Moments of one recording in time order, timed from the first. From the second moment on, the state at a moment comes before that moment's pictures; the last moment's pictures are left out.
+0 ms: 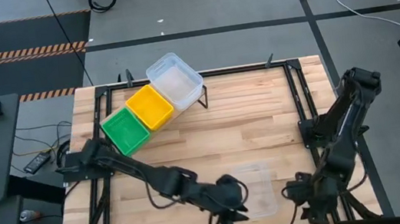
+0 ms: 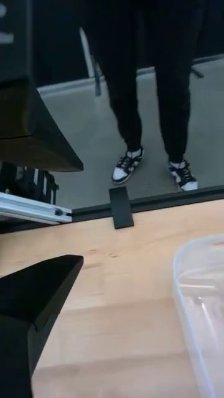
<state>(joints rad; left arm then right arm) -0.48 2.02 1.93 -0.38 -0.04 -0.57 0.99 1.38 1.03 -0.65 -0.02 1.25</state>
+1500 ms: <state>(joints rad) -0.53 2.33 1.93 -0.30 -0.18 -0.30 1.00 1.18 1.03 -0.95 0.00 1.42</state>
